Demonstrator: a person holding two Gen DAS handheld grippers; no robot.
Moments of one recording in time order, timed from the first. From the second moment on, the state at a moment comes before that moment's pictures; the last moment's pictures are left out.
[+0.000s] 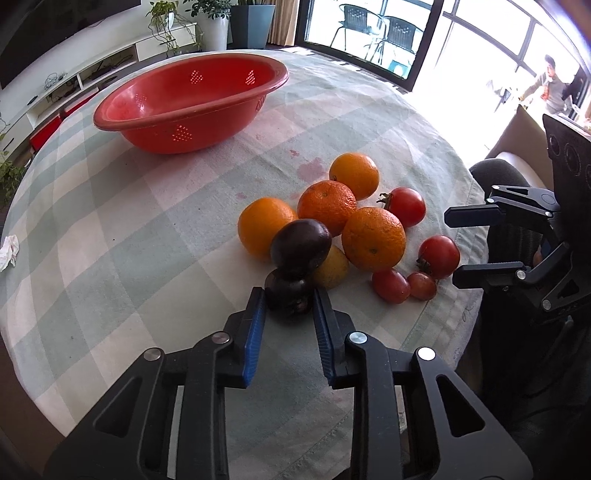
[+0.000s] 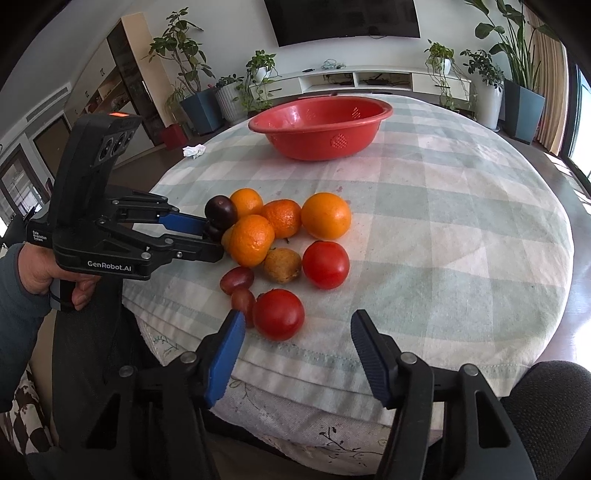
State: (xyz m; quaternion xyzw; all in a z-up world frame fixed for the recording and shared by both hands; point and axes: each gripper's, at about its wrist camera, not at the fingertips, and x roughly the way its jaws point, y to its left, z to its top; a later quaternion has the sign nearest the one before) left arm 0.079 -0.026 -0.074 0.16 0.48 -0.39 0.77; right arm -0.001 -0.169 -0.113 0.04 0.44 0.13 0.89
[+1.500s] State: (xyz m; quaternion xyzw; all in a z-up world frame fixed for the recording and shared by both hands) left arm 0.057 0.011 -0.054 0.10 0.46 -0.36 0.81; right arm 0.006 -0.156 -0.120 0.02 0.44 0.16 0.88
